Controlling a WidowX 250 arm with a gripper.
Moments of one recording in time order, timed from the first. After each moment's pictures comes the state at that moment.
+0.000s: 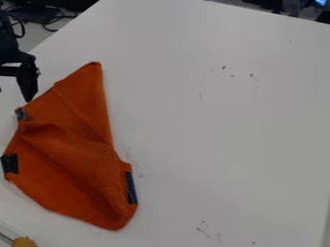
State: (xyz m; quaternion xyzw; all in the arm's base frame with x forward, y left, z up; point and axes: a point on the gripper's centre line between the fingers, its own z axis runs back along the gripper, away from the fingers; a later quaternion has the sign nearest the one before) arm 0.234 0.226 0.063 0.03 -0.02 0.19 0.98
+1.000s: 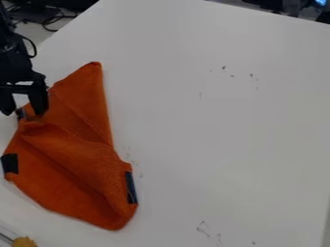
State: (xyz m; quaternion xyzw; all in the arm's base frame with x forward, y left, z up) arm 0.241 0.227 0.019 -0.01 0.02 0.15 0.99
